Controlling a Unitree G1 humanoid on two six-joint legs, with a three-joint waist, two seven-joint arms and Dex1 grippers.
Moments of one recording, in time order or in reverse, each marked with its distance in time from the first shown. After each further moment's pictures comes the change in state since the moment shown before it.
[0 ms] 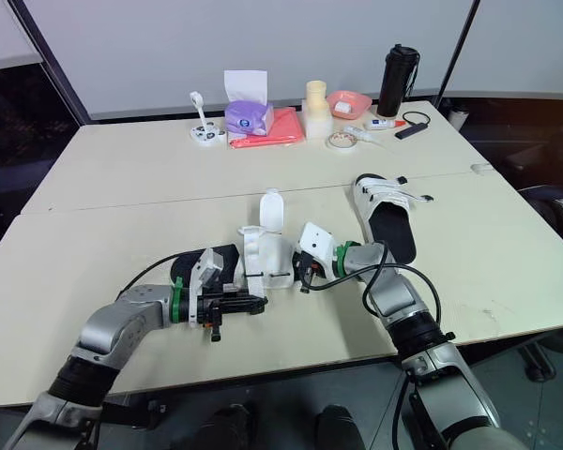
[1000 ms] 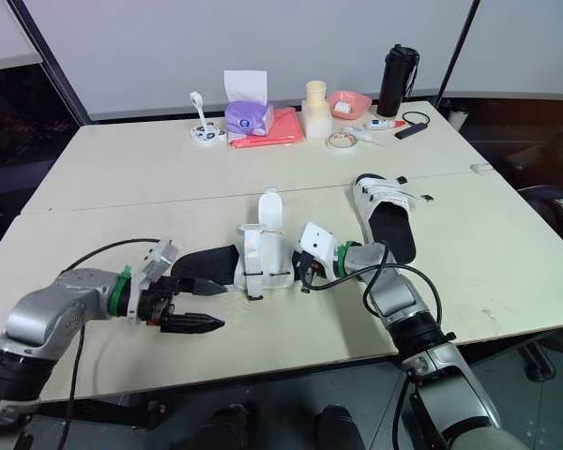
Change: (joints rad) left arm 0.001 0.245 0.113 -0.098 -0.073 0.093 -0.206; right arm 0.001 -0.004 -0.002 0.005 0.000 -0.002 -0.002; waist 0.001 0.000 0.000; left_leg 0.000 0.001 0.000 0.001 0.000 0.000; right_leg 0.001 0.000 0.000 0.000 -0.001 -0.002
